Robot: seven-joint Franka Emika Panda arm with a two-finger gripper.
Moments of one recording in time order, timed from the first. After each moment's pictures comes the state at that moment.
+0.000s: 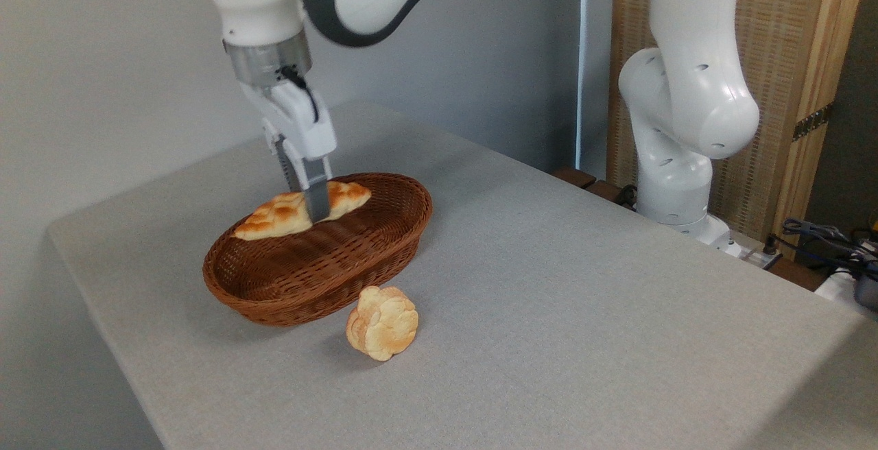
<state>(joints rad) -0.39 0.01 0.07 -1.85 -0.11 1.87 0.58</state>
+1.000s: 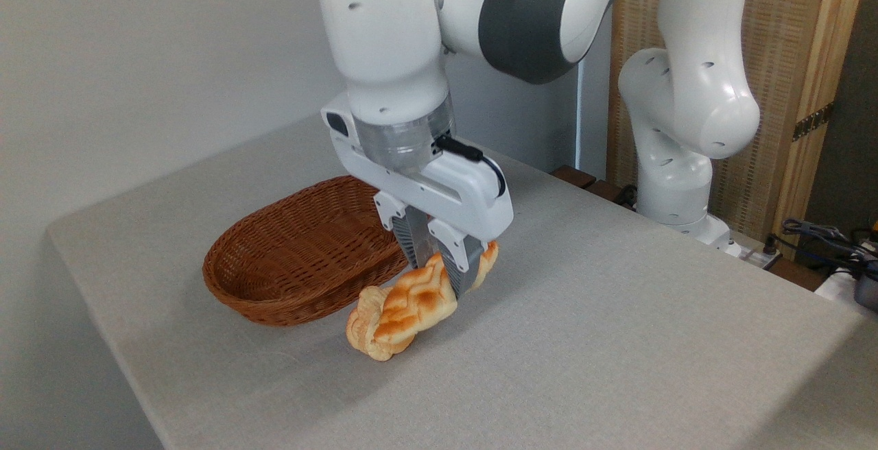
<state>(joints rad) -0.38 -0.06 0.48 -1.94 -0.06 1.73 0.75</state>
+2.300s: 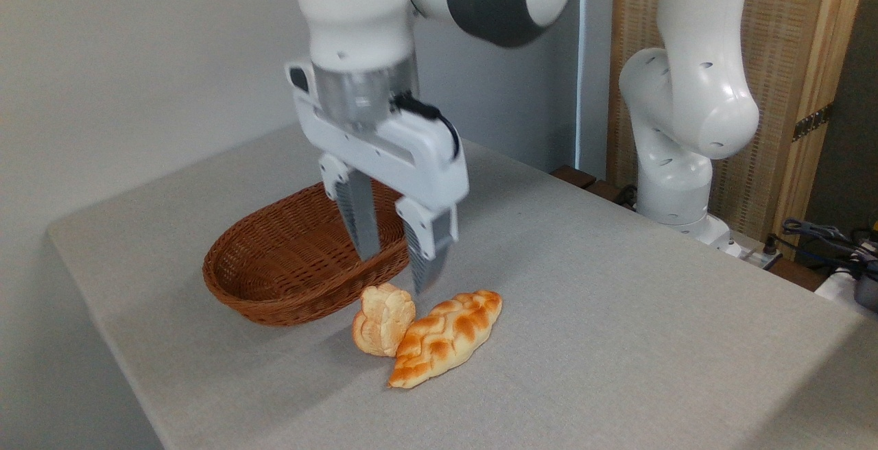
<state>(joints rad) -0.40 -0.07 0.44 -1.85 -0.06 1.80 0.75</state>
